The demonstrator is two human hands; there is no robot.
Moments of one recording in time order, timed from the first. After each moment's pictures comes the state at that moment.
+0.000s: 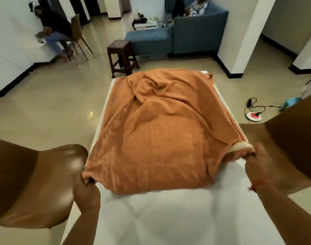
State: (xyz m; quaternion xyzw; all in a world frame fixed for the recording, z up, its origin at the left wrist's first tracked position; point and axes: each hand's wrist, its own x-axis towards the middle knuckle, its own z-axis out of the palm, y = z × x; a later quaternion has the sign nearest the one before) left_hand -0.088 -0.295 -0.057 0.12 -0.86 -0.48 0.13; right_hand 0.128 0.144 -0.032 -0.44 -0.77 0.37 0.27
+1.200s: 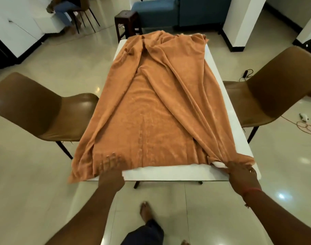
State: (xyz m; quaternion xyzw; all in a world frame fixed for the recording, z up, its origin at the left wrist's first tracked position) left_hand 0.274 -0.440 -0.118 -0.21 -0.96 0.05 -0.16; right_hand 0.512 -0.021 -0.113 -0.33 -0.93 0.11 -0.12
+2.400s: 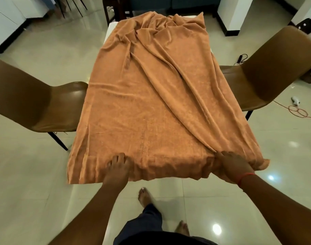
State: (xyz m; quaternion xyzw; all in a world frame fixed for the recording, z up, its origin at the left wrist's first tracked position) left_hand 0.320 -0.423 -0.119 -0.31 -0.94 0.12 -0.11; right_hand 0.522 -0.043 -0.093 -0.19 -0.96 0.03 -0.22
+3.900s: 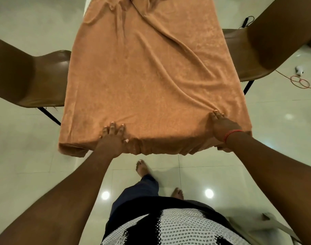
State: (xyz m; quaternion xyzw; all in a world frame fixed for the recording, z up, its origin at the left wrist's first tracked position) left_hand 0.293 -0.420 -0.146 -0.25 -0.93 0.08 -0.26; right_hand 0.482 -0.034 -0.101 -0.27 -0.91 0.08 -0.30
